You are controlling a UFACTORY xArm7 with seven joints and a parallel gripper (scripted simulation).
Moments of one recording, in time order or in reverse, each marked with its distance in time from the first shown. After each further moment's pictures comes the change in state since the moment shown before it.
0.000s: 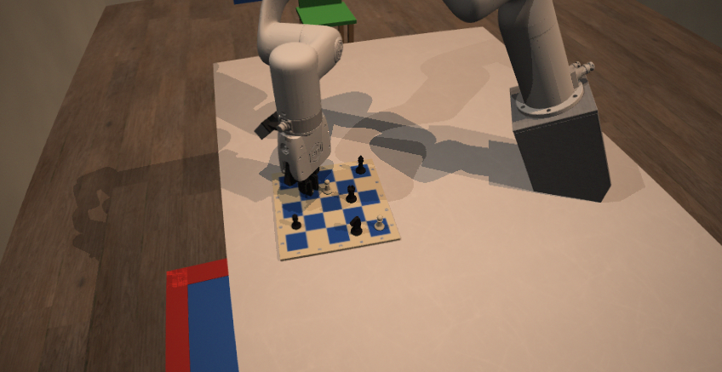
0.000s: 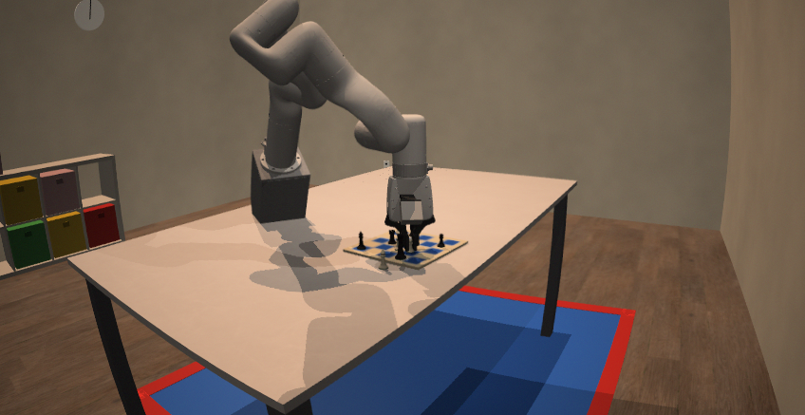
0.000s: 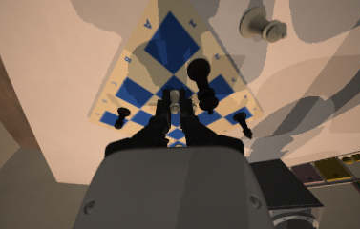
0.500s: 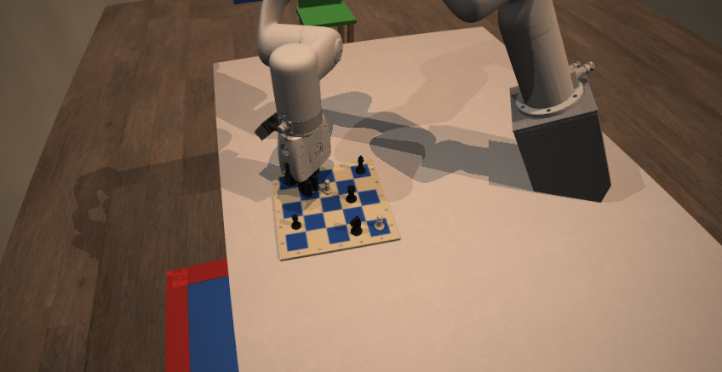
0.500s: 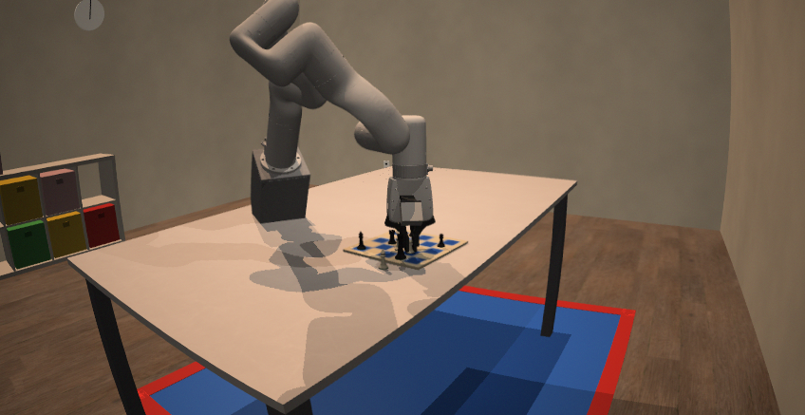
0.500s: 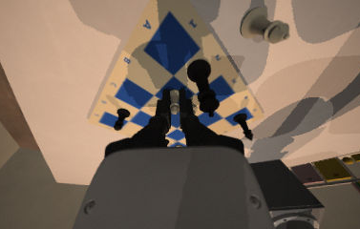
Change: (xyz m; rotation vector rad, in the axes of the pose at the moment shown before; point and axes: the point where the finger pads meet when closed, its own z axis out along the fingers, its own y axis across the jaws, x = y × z) arm 0.000 0.000 0.002 0.000 0.000 0.000
